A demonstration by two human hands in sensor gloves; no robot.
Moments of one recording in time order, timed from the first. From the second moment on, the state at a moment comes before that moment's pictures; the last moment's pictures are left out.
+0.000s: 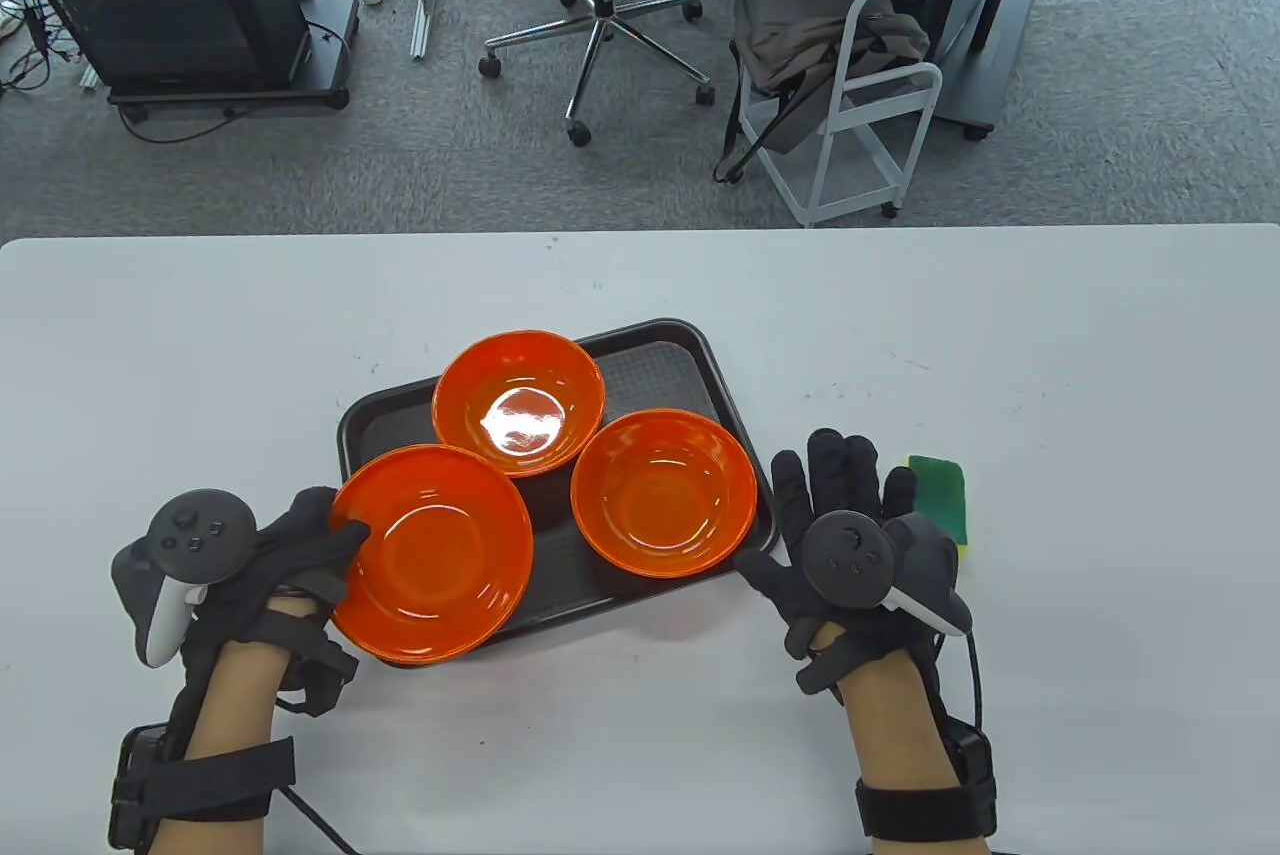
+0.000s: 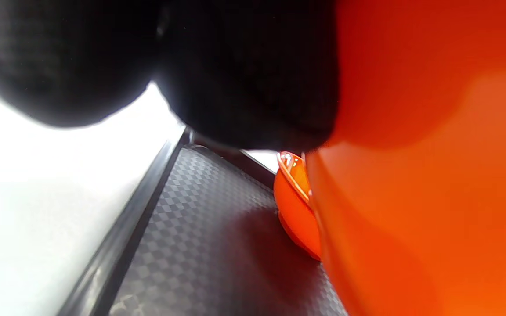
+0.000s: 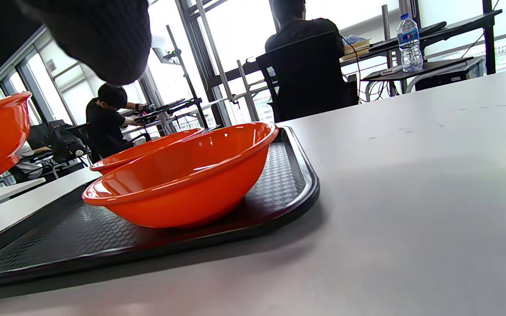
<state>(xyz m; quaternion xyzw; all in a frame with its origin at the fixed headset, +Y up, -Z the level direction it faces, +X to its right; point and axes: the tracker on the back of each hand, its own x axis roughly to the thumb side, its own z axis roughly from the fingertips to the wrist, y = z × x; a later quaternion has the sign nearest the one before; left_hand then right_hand) -0.354 -0.679 -0.268 -0.04 0.04 0.34 0.94 0.142 -0.684 -0.255 0.14 0.02 0.98 0.17</state>
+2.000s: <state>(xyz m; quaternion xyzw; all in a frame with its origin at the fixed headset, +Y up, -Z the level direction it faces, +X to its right) -0.344 -0.683 -0.269 -0.05 0.03 0.34 0.94 0.247 -0.762 -0.294 -0.08 0.01 0.99 0.08</state>
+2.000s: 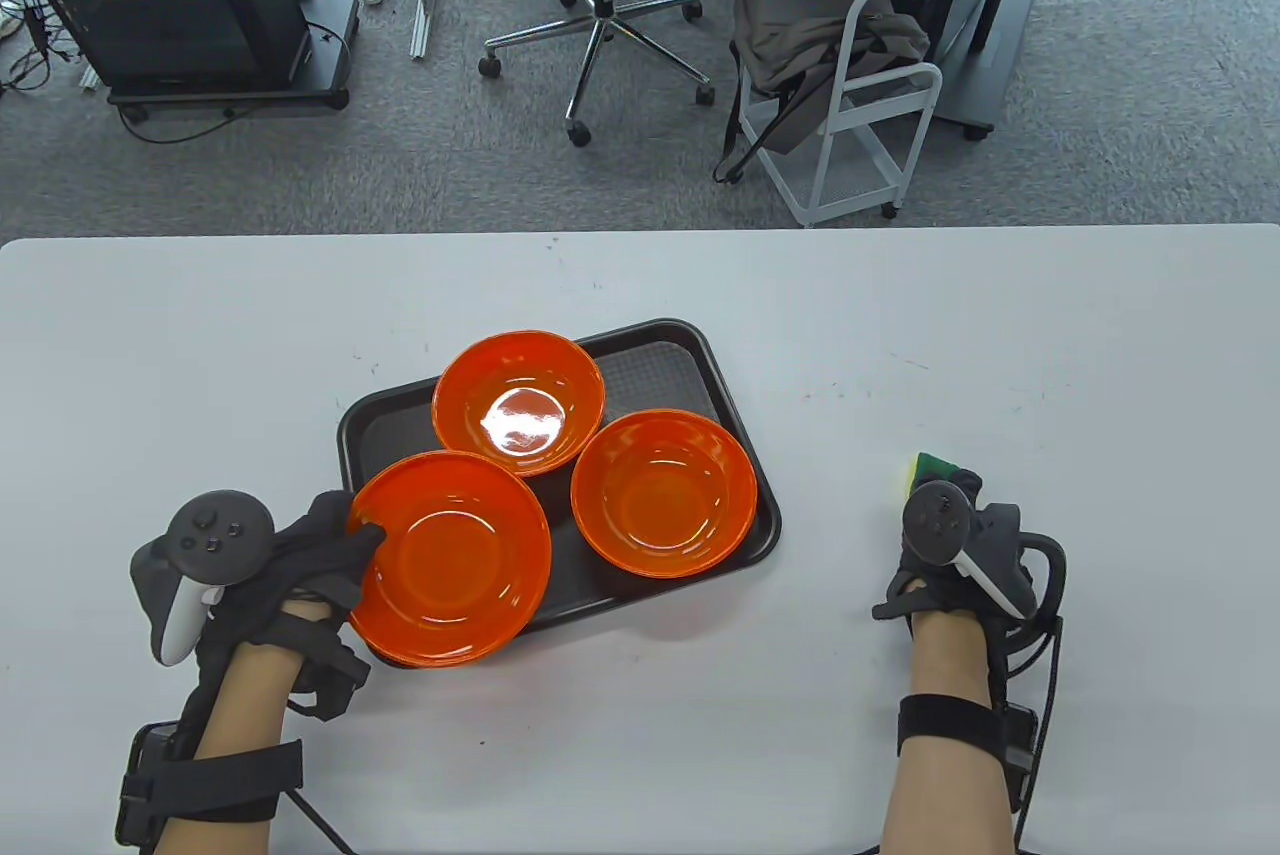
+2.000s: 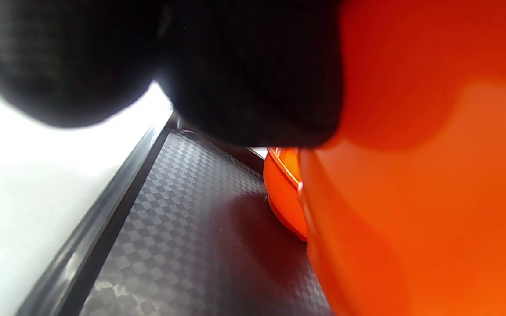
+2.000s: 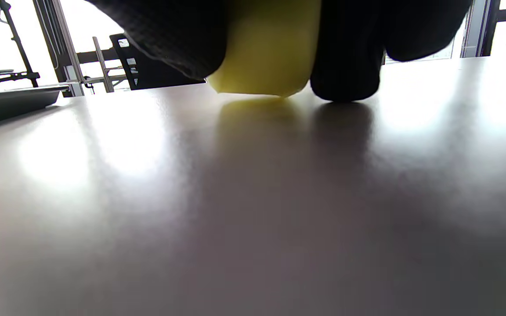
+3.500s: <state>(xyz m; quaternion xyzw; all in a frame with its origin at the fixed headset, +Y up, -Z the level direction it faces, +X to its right) -0.292 -0.690 -0.262 -0.06 -0.06 0.35 0.93 0.054 -0.640 -0.222 0.31 -0.21 0.92 0.09</state>
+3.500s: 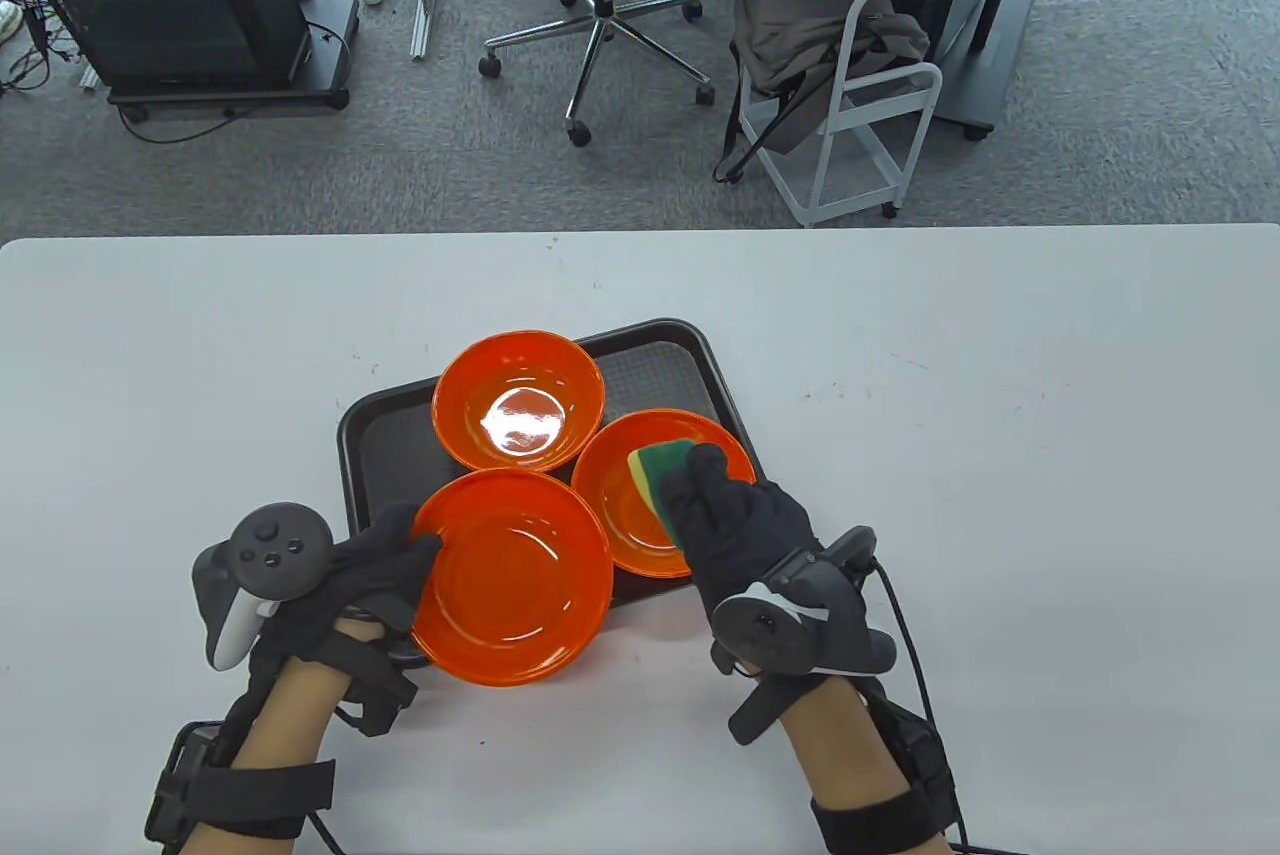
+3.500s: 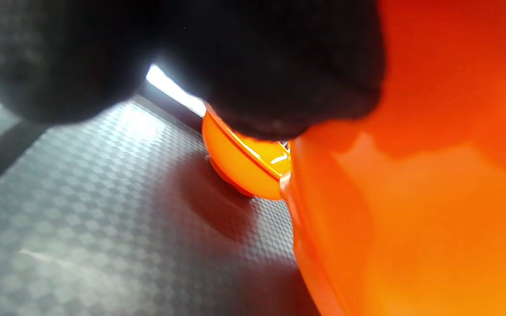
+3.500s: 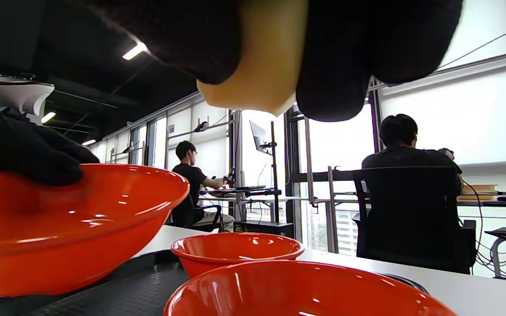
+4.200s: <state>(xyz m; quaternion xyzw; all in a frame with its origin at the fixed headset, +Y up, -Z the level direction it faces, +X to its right) -0.263 -0.693 -0.260 -0.05 -0.10 0.33 0.94 -0.031 -0.658 -0.197 0.42 -0.14 0.90 -0.06</state>
